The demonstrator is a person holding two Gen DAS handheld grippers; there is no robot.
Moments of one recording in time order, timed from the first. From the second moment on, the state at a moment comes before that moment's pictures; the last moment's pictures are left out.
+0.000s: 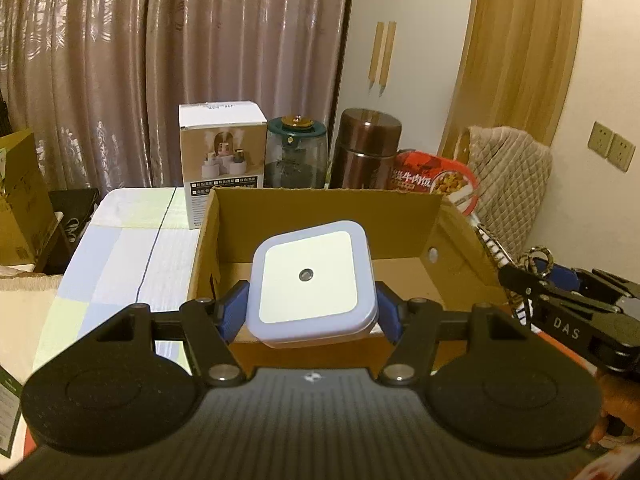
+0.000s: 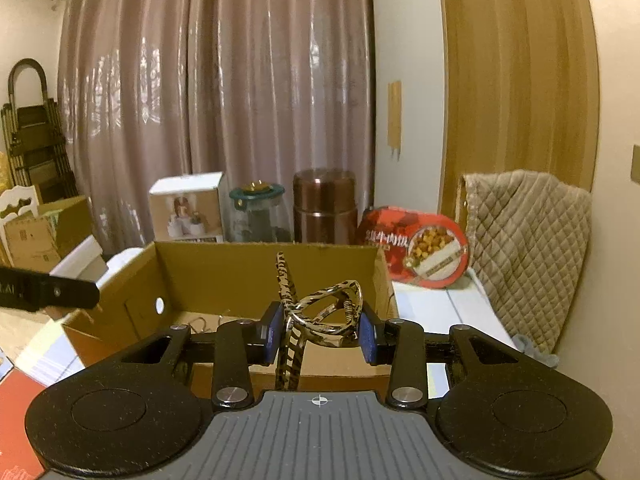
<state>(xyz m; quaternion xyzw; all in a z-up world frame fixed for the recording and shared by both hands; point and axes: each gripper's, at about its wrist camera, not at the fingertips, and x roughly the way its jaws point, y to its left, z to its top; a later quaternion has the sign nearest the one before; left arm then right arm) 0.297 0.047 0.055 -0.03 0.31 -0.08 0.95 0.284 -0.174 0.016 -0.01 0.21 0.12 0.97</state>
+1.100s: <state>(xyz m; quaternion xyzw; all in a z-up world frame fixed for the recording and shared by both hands) 0.332 0.059 0.029 -0.02 0.33 -0.05 0.94 0.316 -0.173 -0.001 -0.01 0.23 0.14 0.96</state>
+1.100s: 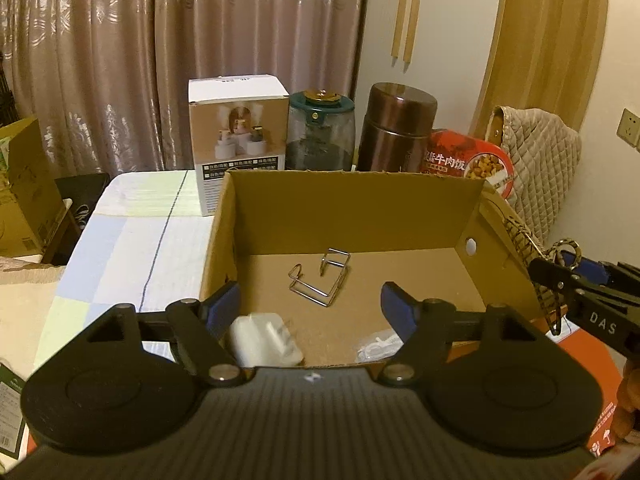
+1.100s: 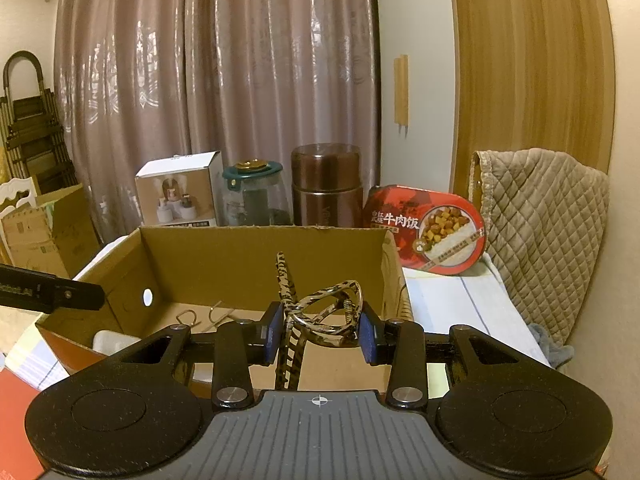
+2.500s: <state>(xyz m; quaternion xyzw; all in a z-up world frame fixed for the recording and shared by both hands) 0.247 0.069 0.030 -0.06 0.31 -0.04 0.95 0.263 -0.222 0.022 0.06 0.18 0.11 0.98</state>
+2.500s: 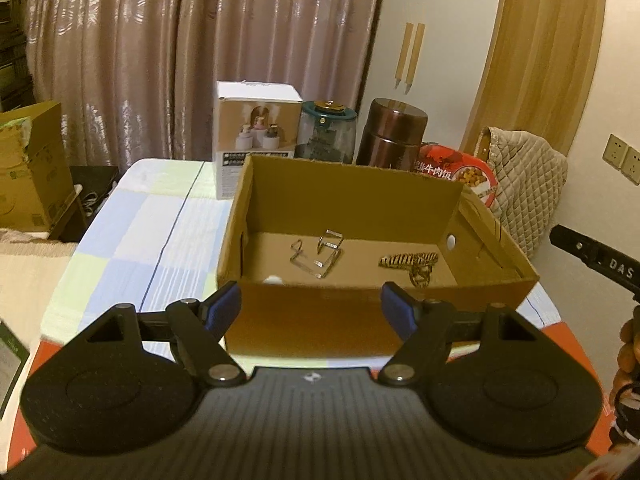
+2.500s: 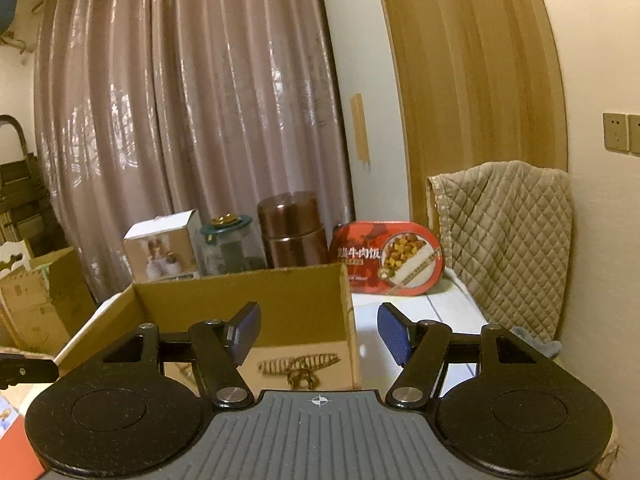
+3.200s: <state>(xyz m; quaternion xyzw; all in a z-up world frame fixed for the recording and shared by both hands) 0.108 0.080 -0.017 -0.08 0.34 -0.01 0.94 0.114 -0.232 -0.015 0.05 0.25 0.14 0.96</state>
